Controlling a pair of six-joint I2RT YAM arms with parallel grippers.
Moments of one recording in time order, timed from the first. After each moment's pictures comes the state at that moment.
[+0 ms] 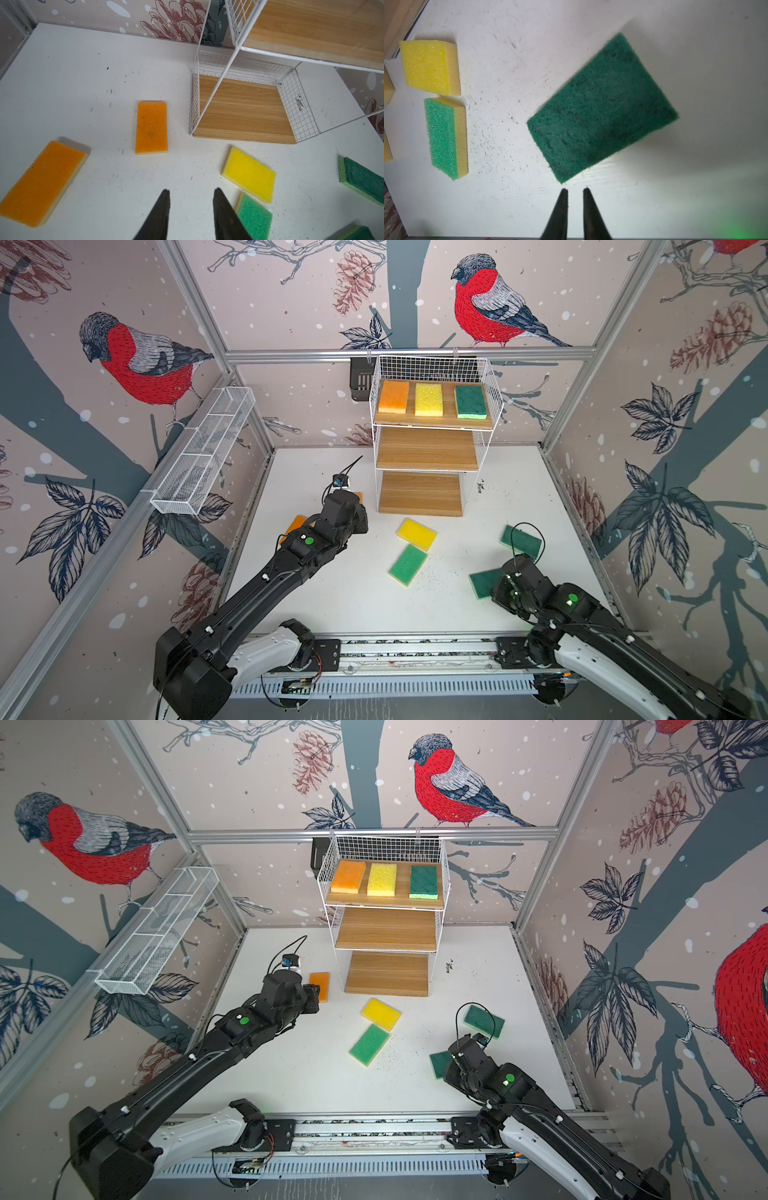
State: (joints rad) left arm -0.59 1.08 0.92 -0.49 -0.29 -0.46; right arm 0.74 0.56 0.40 -0.93 0.03 1.13
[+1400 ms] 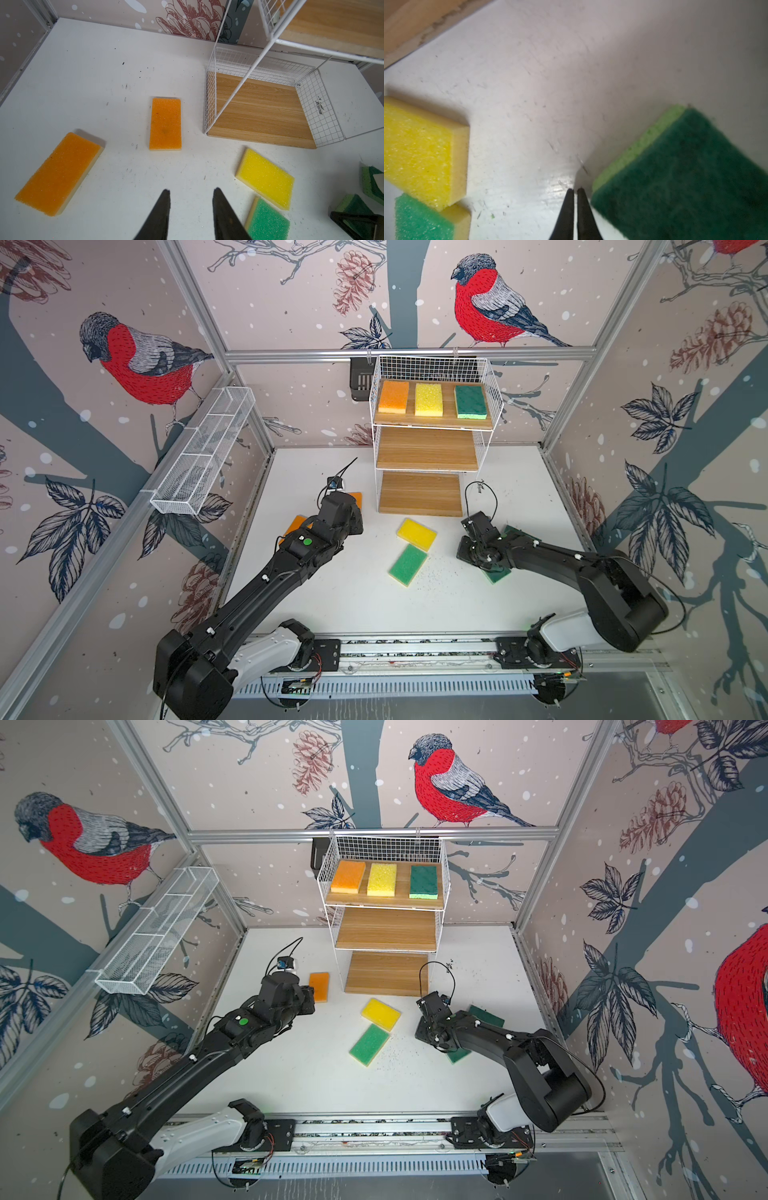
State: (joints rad) left arm -0.55 1.06 0.89 -0.49 -0.32 -0.46; right arm 0.59 1.47 0.69 -0.36 0.05 0.83
